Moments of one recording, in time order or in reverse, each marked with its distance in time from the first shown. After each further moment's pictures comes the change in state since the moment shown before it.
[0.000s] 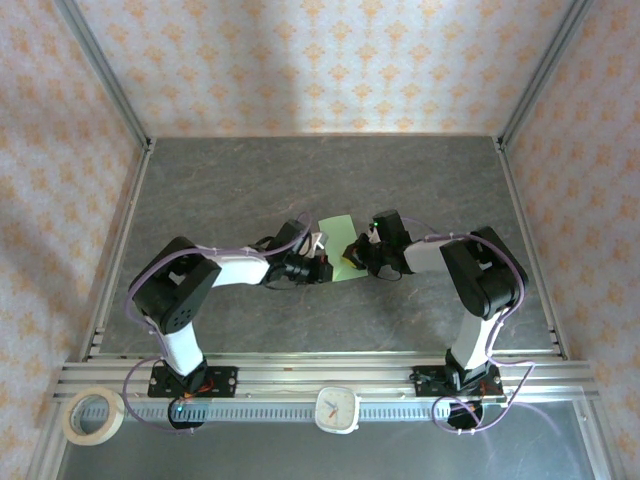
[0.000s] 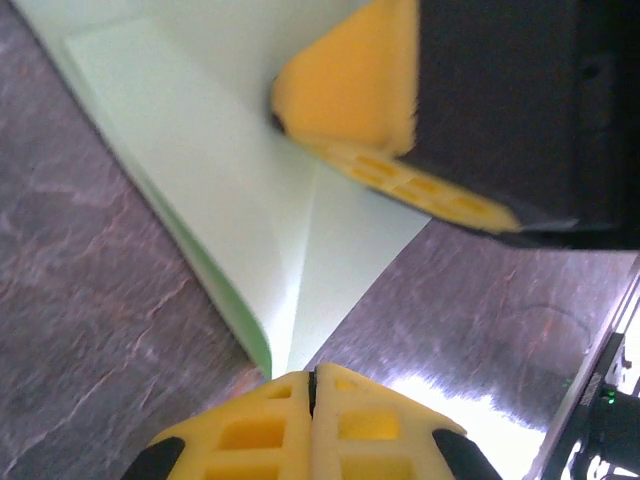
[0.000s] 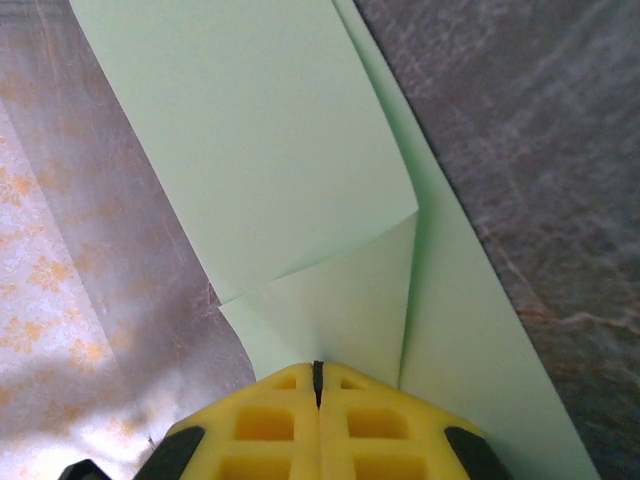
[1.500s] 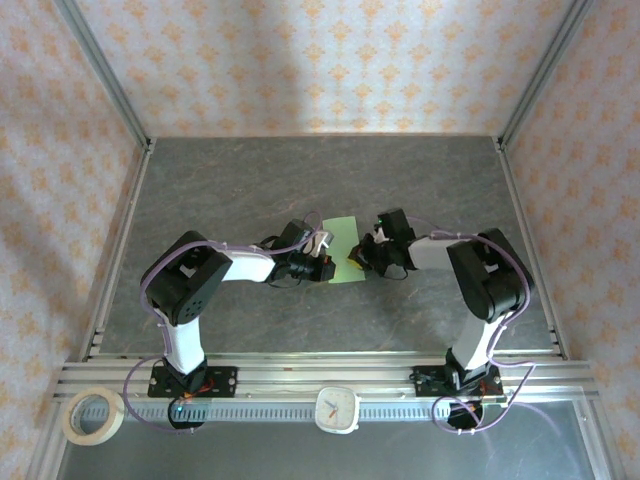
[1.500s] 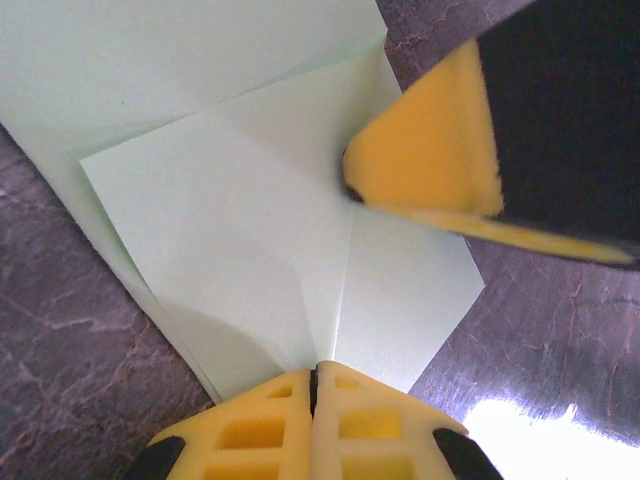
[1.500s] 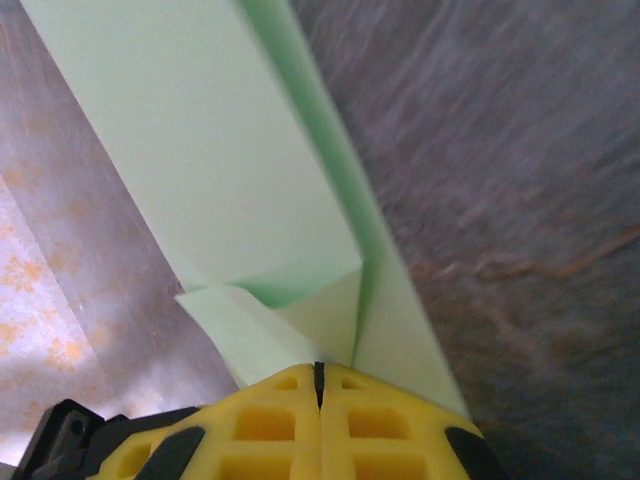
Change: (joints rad) left arm 0.004 0.084 0.018 0.049 -0.054 0.175; right arm -0.049 -0.032 0.023 -0.132 -0.025 -0.058
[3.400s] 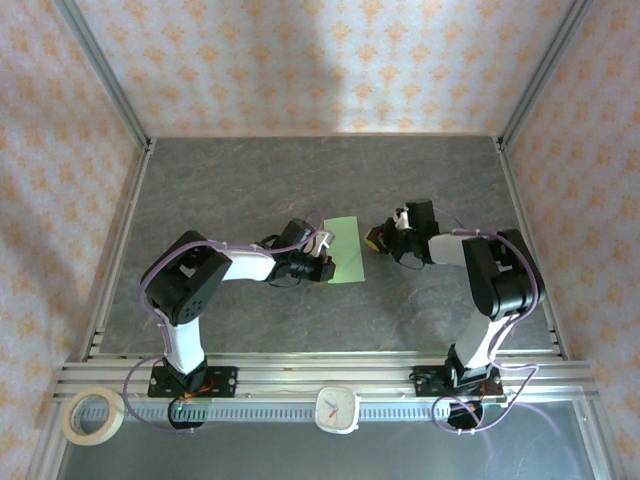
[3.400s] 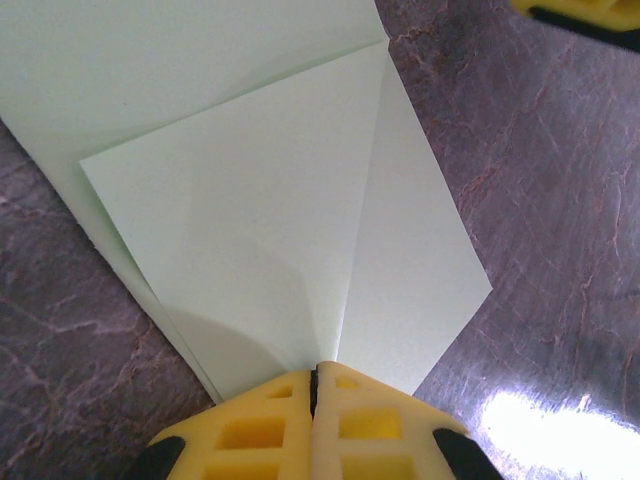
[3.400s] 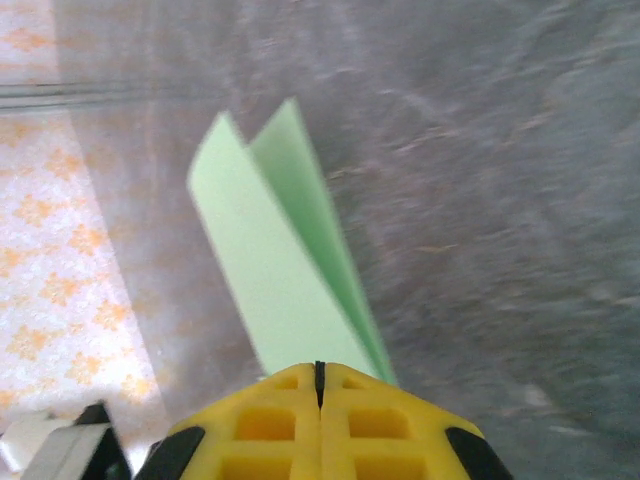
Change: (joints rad) left arm 0.000 0.002 0.016 -0.036 -0.007 0.042; right arm -0.154 -0.034 -0.019 0.142 -0.080 -0.041
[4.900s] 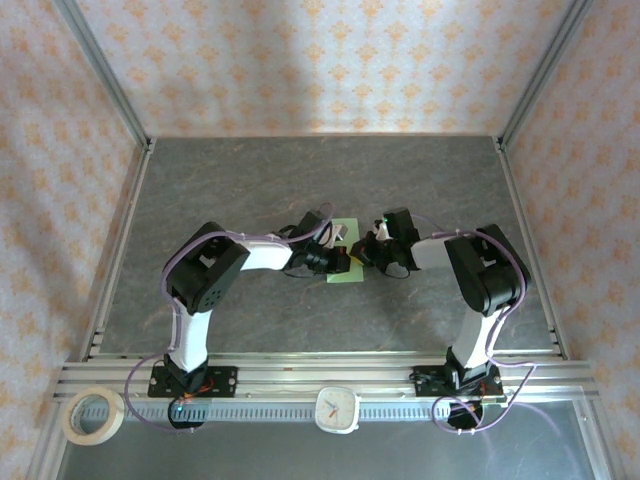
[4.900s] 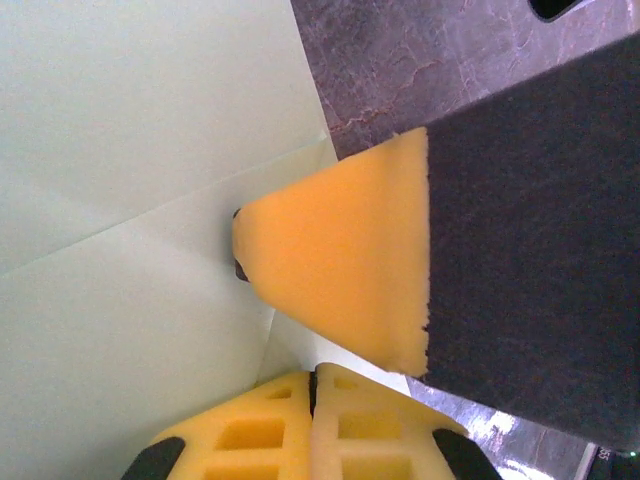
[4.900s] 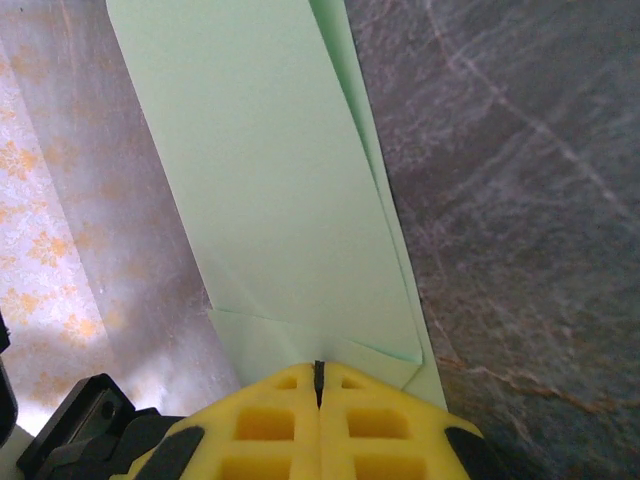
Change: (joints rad) left arm -0.034 0.132 0.188 -0.039 0.064 -0.183; right arm 0.125 0.078 -0.006 -0.004 0.024 -0.040
